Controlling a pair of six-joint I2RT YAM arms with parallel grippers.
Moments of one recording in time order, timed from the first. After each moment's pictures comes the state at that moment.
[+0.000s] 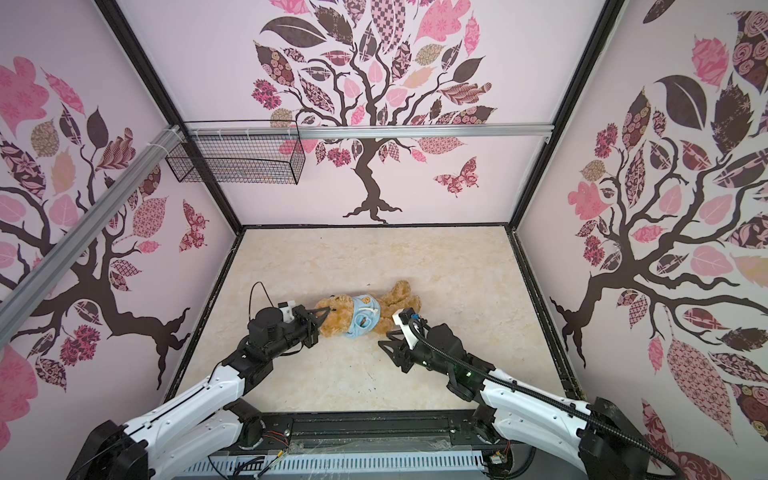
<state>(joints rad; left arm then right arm) -0.50 0.90 0.36 0.21 0.22 -1.70 0.90 0.88 0.29 0.34 -0.17 0.28</state>
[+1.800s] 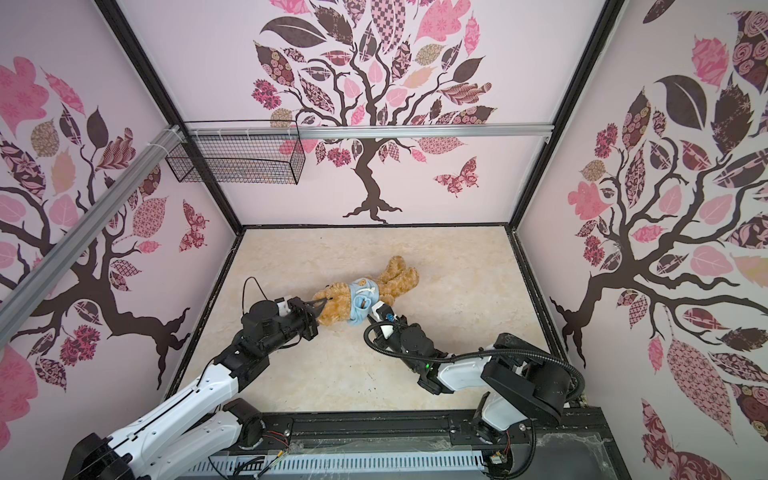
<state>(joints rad) -0.52 0.88 0.47 0.14 0.20 -1.81 0.96 1.48 0.36 1.06 0.27 -0.03</state>
